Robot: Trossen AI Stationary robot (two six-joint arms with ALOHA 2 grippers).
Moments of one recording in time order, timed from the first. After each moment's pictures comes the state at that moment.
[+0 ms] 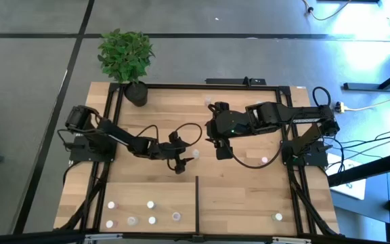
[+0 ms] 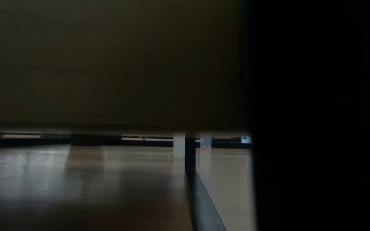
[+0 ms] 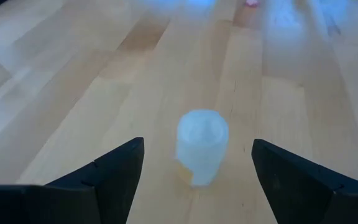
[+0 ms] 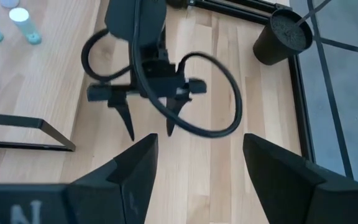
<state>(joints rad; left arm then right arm) -0.17 1.68 0.65 0.46 -0.37 -0.27 0.17 1.68 1.90 -1.06 0.27 -0.08</state>
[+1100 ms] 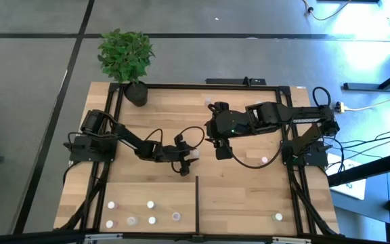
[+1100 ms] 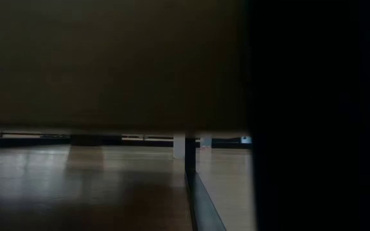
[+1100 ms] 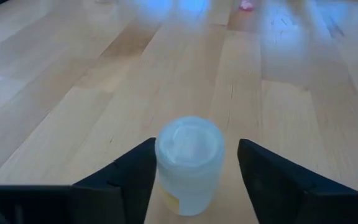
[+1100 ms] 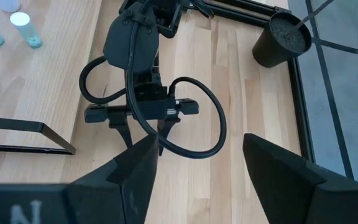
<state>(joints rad) -0.17 1.86 0.67 0.70 -0.38 -0.22 0.17 1.68 1.90 -1.05 0.27 -0.08</state>
